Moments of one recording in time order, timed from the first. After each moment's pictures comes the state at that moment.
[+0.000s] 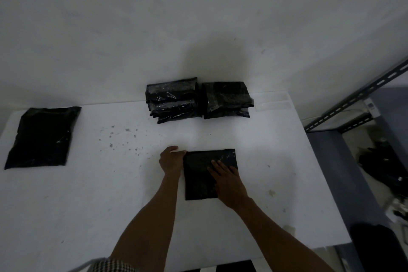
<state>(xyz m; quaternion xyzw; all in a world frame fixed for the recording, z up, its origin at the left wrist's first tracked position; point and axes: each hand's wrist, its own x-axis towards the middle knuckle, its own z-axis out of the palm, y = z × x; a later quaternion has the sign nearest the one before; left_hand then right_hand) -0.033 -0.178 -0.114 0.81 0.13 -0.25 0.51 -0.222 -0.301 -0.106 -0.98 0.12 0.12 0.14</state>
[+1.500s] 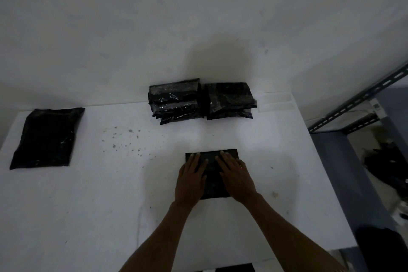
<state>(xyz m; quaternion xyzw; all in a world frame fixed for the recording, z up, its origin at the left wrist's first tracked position) -0.111 -0.157 -0.131 0.89 -0.41 -0.06 0.20 -0.221 -0.329 -0.127 -0.99 0.11 -0.04 0.08</state>
